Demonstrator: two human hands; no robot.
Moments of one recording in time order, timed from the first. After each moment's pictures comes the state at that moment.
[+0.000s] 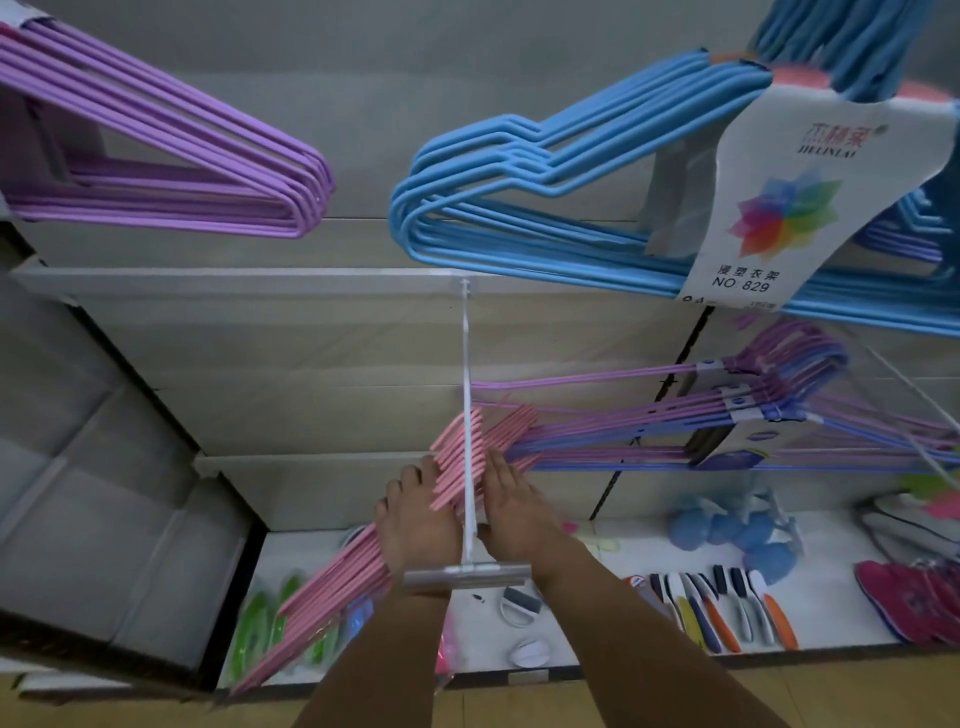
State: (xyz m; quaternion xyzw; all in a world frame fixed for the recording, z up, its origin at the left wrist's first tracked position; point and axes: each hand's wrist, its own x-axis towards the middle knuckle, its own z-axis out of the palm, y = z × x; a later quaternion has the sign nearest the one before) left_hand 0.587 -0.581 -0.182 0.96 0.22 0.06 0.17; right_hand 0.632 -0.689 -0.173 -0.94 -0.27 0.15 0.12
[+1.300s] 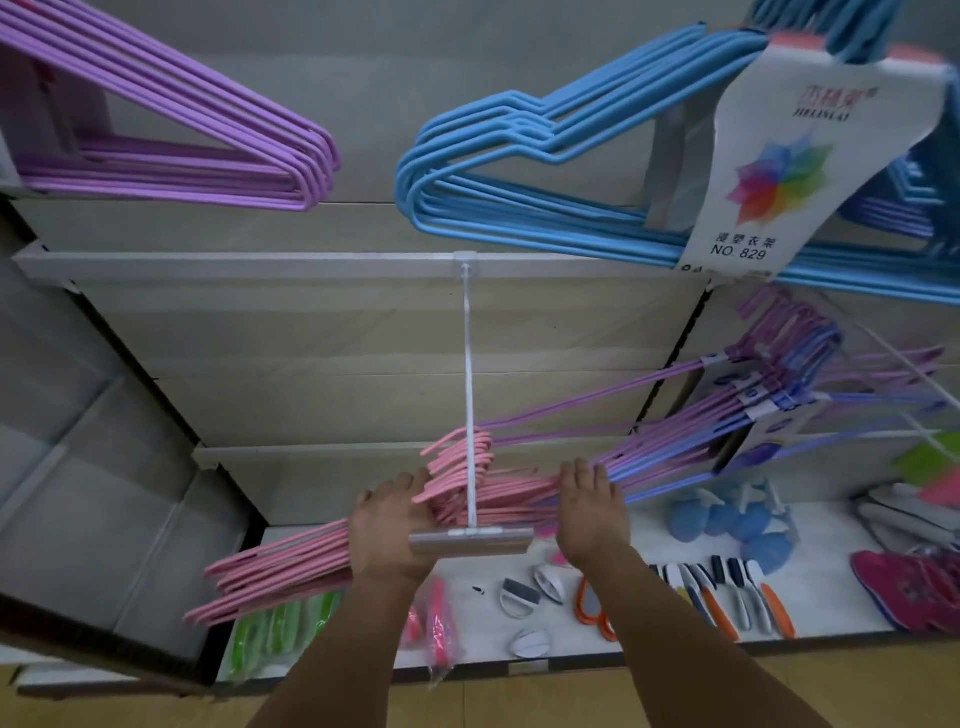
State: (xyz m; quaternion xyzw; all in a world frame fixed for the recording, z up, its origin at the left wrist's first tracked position) left_hand 0.558 -0.558 -0.177 0.99 0.11 0.07 0.05; right_hand 0.629 -0.749 -0.190 -0.98 -0.10 0.17 -0.04
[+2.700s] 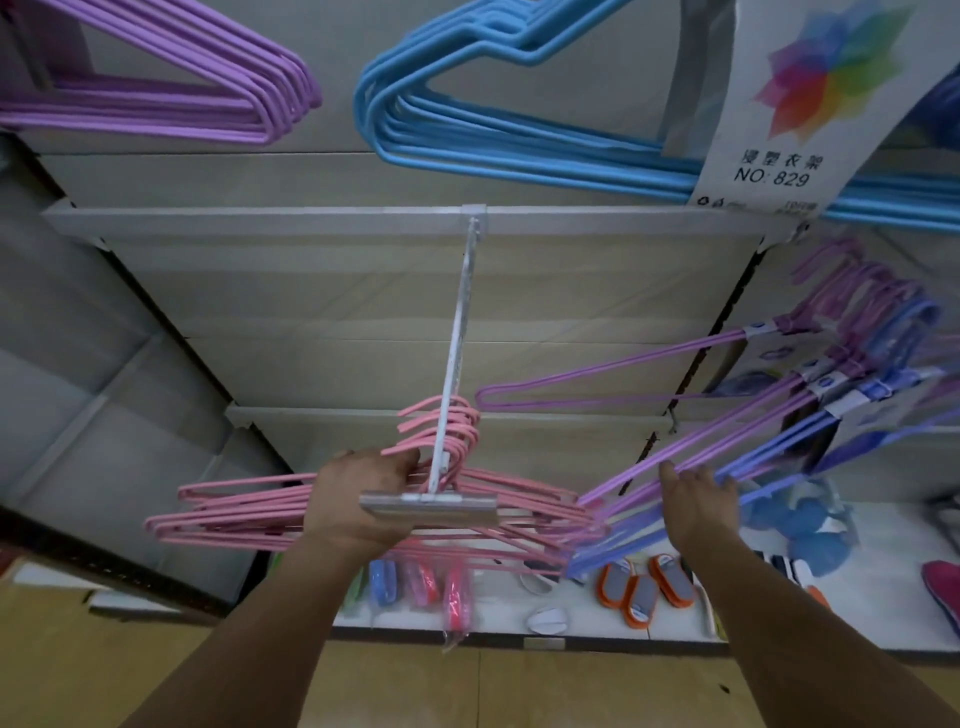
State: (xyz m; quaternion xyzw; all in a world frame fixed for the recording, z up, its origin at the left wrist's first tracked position) left_hand 0.546 -0.548 -0.156 1.00 0.08 0.03 -0.02; right_hand 0.677 -0.855 -0.241 -0.97 -0.07 0.14 -0.20
